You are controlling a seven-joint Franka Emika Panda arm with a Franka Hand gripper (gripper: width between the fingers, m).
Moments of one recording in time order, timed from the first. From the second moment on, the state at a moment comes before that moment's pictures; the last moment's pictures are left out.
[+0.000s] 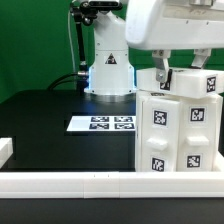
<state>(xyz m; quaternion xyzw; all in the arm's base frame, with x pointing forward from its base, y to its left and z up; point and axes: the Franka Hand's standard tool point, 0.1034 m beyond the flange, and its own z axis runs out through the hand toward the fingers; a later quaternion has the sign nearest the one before) 0.608 0.103 0.156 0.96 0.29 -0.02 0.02</state>
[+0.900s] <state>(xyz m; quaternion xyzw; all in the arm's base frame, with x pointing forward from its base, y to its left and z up) 0.608 0.098 0.154 0.97 -0.23 0.00 -0.01</state>
